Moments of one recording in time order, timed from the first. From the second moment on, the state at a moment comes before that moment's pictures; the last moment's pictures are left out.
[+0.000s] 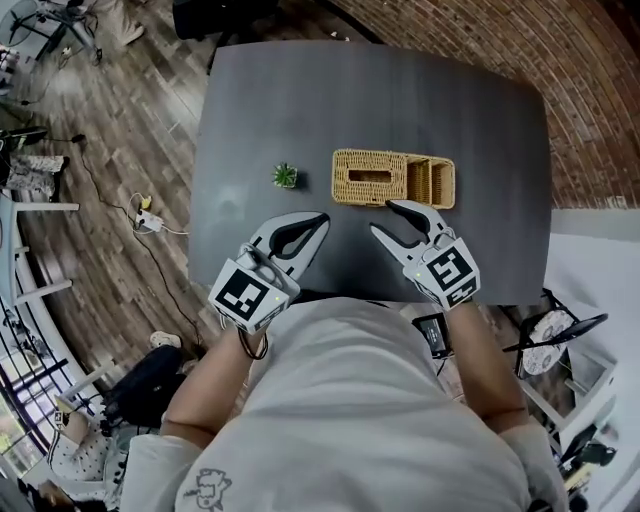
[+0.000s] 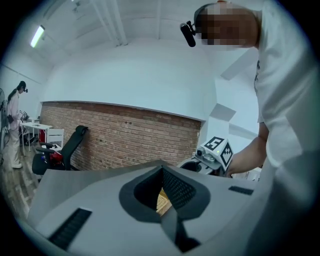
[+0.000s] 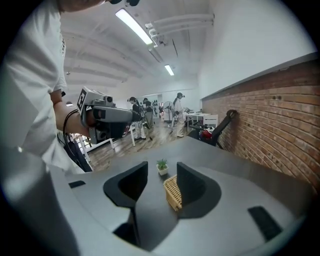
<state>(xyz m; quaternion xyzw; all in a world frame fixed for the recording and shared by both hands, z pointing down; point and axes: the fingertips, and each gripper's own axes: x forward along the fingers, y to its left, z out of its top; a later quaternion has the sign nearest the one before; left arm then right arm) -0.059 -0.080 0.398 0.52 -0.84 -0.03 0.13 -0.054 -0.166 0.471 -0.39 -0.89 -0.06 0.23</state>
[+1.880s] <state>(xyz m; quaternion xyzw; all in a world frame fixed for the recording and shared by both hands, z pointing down) -0.140 -0.097 0.528 0.54 -0.81 -0.07 0.24 -0.101 -0.152 0.666 -0.48 -0.70 -0.37 0.38</state>
